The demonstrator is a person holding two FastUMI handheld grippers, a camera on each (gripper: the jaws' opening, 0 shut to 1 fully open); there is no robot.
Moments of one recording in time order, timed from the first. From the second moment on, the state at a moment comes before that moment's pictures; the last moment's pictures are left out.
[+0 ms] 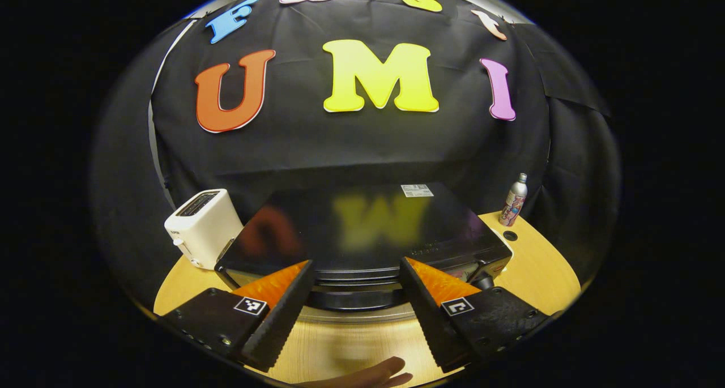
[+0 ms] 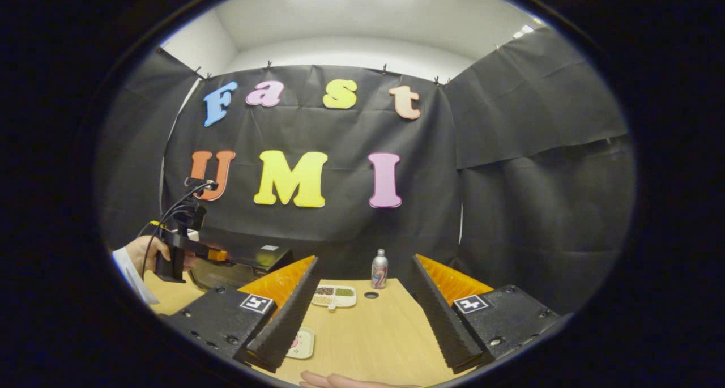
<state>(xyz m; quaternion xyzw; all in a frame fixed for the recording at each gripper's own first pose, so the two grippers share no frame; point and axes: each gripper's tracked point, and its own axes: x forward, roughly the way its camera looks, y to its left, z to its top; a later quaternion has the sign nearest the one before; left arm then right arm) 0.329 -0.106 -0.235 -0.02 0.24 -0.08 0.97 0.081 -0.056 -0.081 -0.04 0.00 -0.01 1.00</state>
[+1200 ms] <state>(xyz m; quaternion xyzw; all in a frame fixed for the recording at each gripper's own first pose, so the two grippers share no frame) 0.182 -0.109 -0.333 -0.01 0.33 -0.08 0.94 -0.005 -0.054 -0.070 -0.05 0.00 -0.01 1.00</state>
